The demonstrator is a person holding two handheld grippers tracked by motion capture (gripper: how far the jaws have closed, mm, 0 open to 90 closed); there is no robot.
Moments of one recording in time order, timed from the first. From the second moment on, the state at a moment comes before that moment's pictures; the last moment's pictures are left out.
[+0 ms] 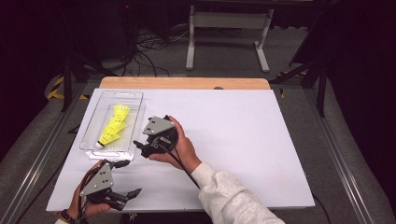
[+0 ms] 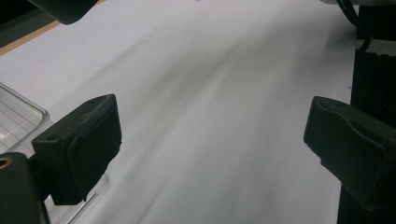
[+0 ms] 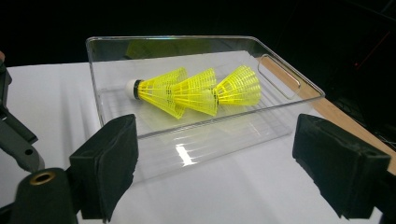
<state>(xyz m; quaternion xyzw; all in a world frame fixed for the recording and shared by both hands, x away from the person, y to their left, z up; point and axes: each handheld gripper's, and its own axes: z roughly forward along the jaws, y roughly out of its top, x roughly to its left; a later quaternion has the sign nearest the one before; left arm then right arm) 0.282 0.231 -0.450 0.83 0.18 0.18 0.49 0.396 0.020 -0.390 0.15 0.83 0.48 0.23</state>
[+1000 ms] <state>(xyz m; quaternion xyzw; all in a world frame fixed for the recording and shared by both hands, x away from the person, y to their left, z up) 0.283 0.231 -0.449 0.83 0.18 0.18 0.49 0.386 -0.018 -0.380 0.15 0.83 0.47 0.27</state>
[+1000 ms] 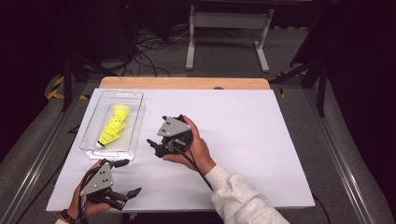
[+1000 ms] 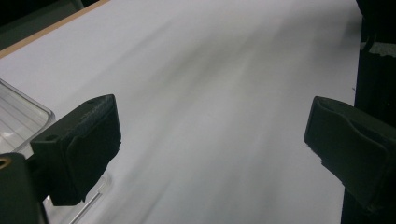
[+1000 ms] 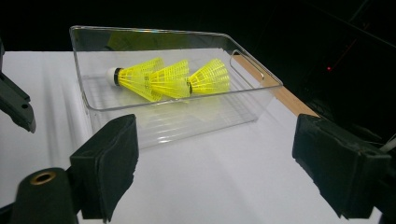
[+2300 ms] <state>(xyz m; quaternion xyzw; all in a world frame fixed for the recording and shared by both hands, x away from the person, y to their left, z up) 0.284 0.231 -0.448 0.83 0.18 0.19 0.49 0.376 -0.082 -0.379 0.17 0.81 0.46 0.31</state>
